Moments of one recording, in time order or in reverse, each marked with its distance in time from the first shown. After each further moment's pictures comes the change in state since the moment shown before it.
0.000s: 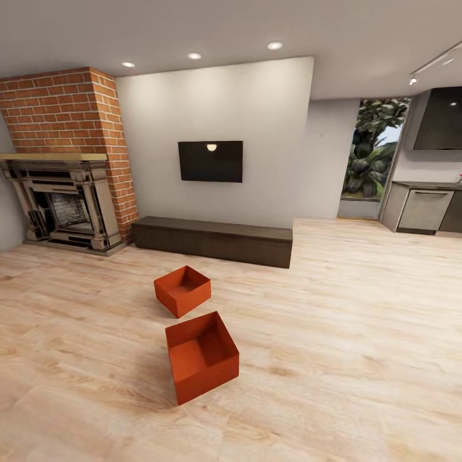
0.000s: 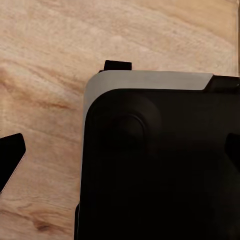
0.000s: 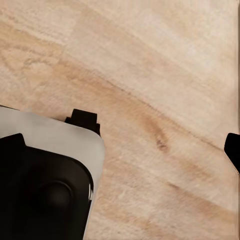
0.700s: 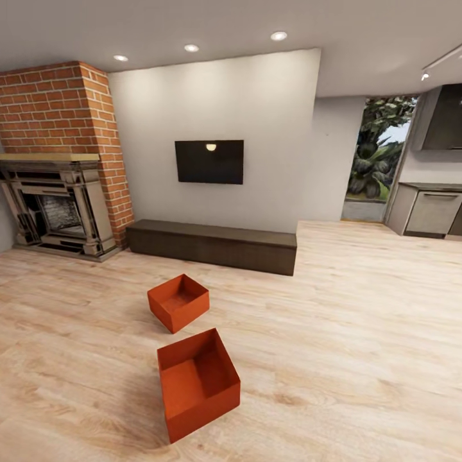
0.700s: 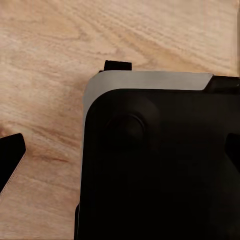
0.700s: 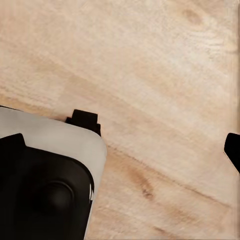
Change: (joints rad) left arm 0.000 0.000 0.000 0.000 0.000 0.000 0.000; right arm 0.000 0.001 0.000 0.000 -0.002 0.000 0.000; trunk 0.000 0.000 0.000
